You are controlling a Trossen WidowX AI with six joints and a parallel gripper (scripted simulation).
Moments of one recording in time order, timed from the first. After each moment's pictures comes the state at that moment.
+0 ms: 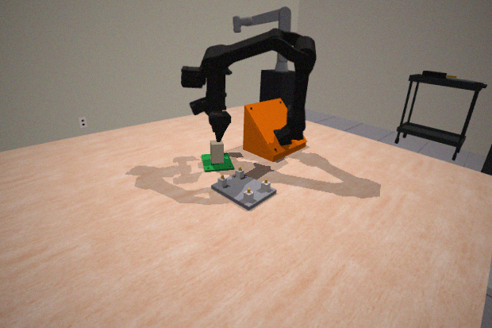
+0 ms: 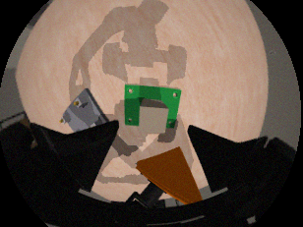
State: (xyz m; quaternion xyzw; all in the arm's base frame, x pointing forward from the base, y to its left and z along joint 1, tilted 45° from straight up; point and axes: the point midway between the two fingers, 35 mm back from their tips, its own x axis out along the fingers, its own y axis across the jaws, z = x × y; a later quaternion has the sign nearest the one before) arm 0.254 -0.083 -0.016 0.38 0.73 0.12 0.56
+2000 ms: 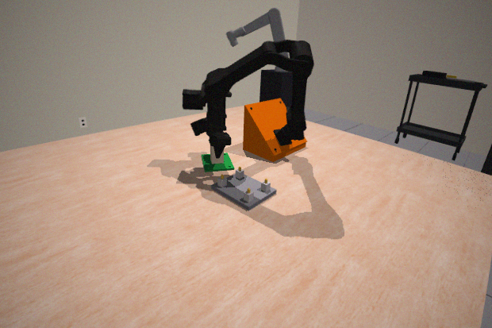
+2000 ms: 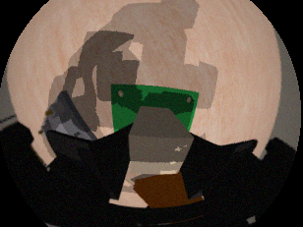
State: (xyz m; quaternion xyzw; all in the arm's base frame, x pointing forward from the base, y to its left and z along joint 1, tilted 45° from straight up) arm 0.249 -0.036 -0.063 0.38 0.72 0.12 0.56
